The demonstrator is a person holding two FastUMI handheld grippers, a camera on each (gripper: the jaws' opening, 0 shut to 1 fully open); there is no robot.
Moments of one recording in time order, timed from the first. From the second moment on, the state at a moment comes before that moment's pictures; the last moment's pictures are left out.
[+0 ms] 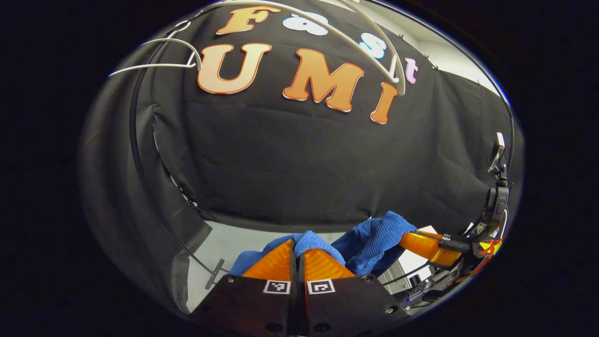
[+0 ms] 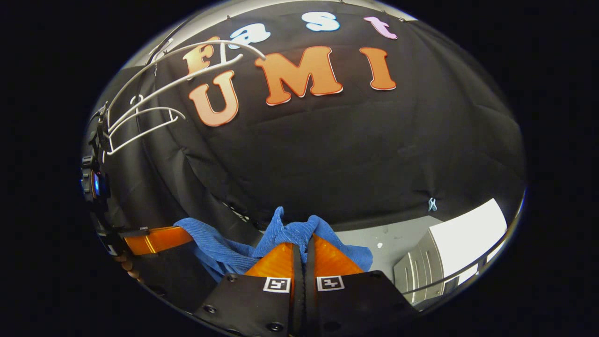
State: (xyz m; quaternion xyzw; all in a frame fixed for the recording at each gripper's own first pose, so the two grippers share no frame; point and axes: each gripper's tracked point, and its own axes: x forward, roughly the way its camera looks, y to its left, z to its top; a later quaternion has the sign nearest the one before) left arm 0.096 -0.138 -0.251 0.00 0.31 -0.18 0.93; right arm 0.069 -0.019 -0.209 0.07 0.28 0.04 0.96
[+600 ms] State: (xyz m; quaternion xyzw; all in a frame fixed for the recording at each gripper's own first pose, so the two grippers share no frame) left arm 0.086 -0.109 -0.338 0.03 0.41 -0.15 0.90; right arm 0.045 -0.006 -0.297 0.03 0.38 0.03 0.92
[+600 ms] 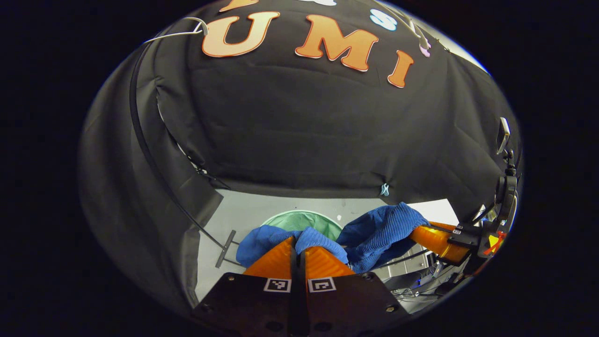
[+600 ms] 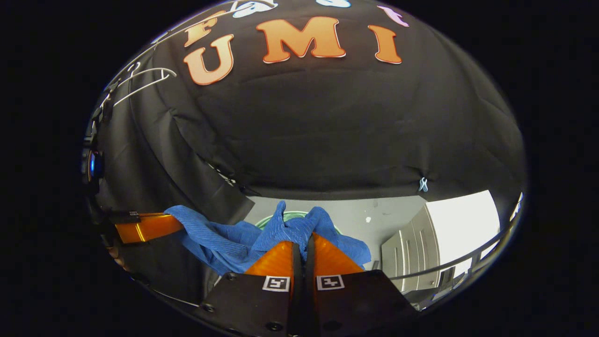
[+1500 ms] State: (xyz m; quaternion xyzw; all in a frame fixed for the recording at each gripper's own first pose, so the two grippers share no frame) left arm 0.056 -0.070 -0.390 0.05 0.51 -0.11 0.85; right arm 0.018 -0.005 -0.373 0.03 0.47 -0.01 0.88
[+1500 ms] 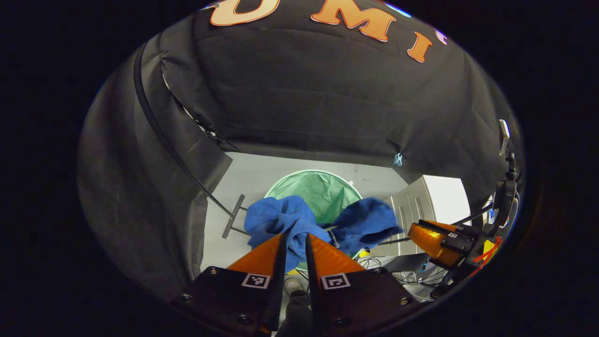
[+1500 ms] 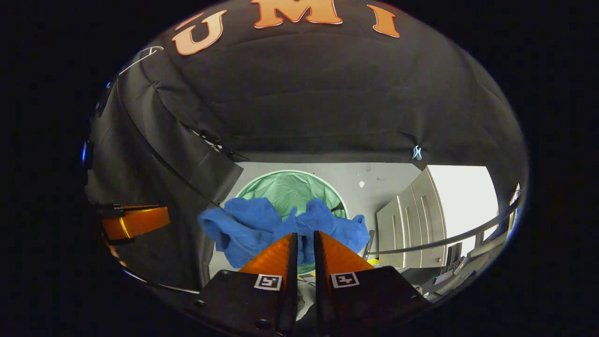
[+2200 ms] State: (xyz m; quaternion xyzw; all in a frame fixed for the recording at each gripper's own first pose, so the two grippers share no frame) left arm 0.042 -0.046 -0.355 0.04 0.48 -0.07 0.87; right arm -0.001 -0.009 -0.343 0.03 0.44 -0.02 0.90
